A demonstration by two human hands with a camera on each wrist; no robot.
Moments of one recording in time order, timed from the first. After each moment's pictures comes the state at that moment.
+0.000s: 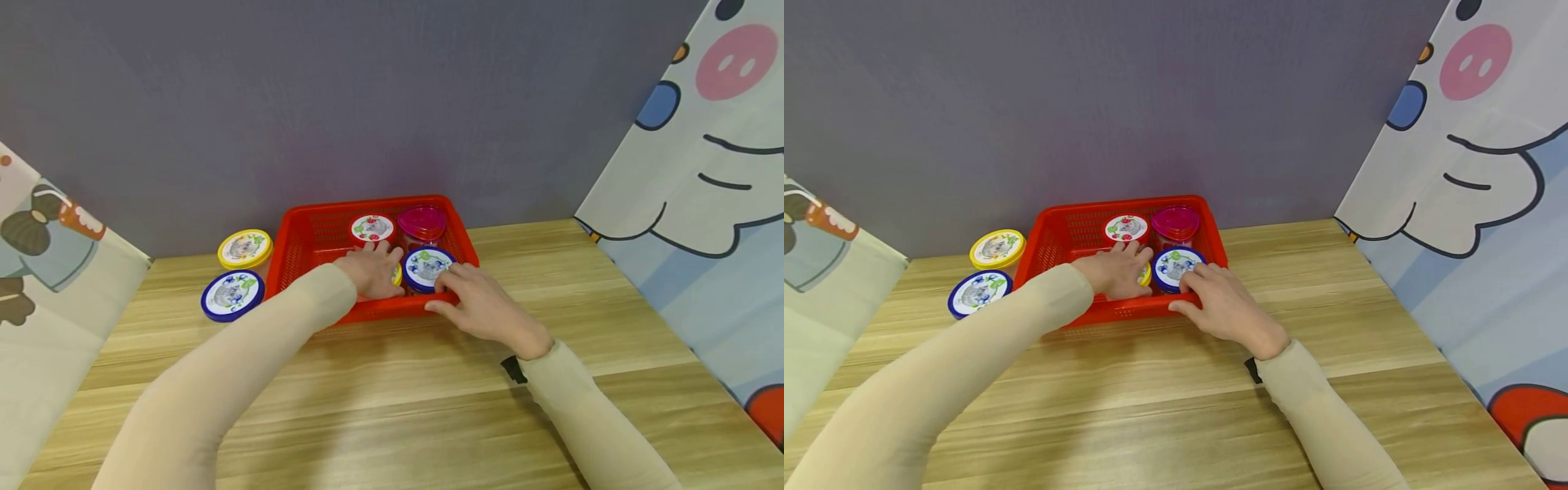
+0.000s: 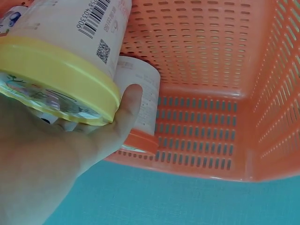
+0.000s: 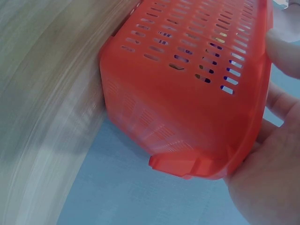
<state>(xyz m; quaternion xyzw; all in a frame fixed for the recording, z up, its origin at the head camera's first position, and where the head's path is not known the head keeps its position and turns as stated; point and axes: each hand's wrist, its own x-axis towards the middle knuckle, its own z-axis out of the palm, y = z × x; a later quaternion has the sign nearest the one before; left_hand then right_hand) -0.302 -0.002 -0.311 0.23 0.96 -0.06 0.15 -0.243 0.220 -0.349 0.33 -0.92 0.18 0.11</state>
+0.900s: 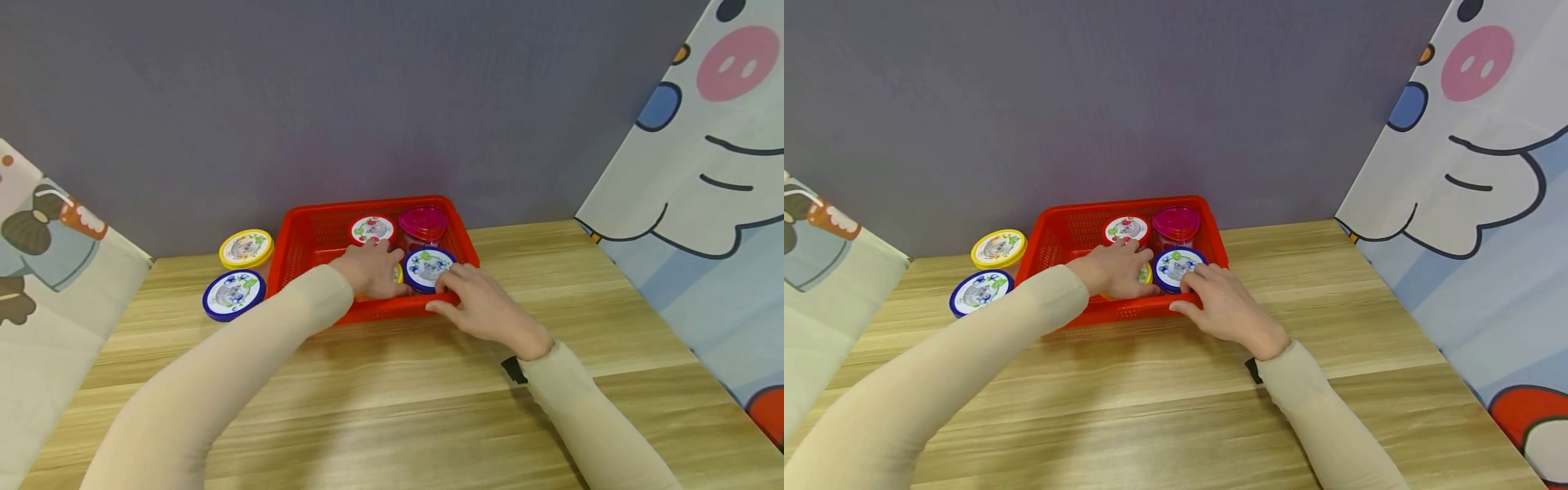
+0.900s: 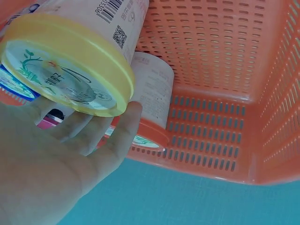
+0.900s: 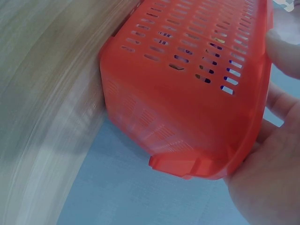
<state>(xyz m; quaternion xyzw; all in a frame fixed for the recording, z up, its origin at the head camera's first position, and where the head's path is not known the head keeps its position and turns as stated) -0.298 -0.002 -0.305 0.22 0.96 -0.06 0.14 -0.242 0.219 -0.348 0.33 -0.92 0.18 0.11</state>
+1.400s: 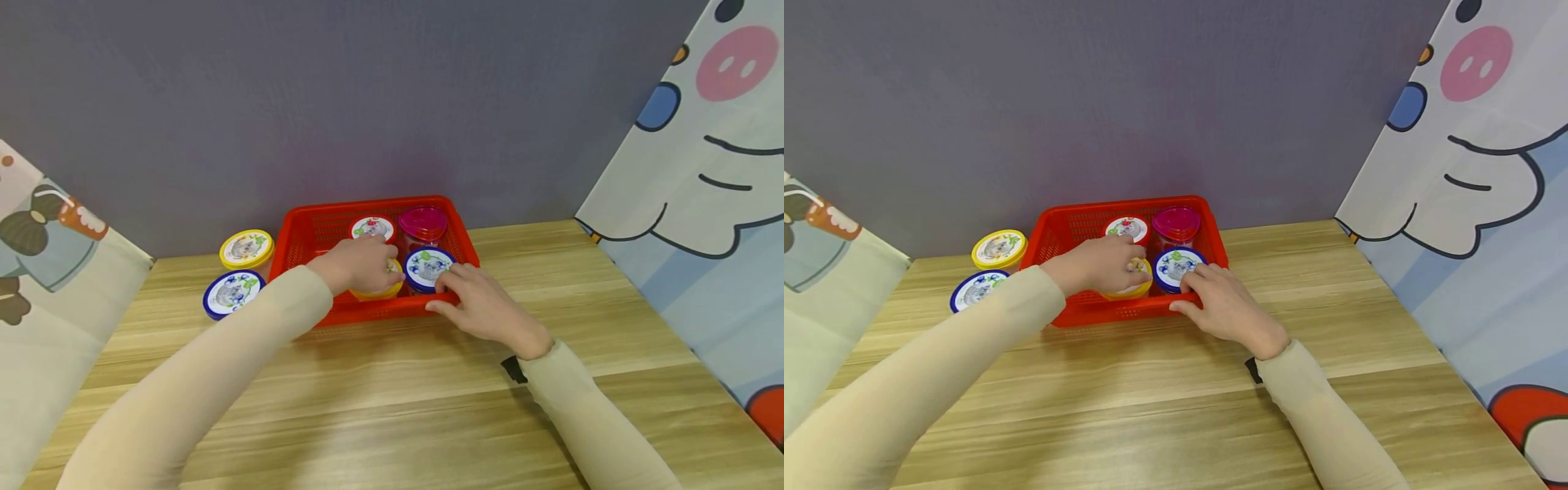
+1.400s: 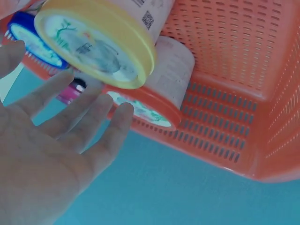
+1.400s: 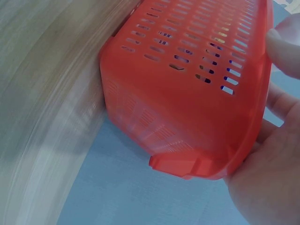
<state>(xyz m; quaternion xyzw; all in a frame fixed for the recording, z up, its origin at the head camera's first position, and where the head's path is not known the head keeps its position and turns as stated) -0.291 -0.019 -0.286 0.27 0.96 -0.01 0.11 -0.242 0.219 -0.347 0.33 -0.92 0.17 0.11</state>
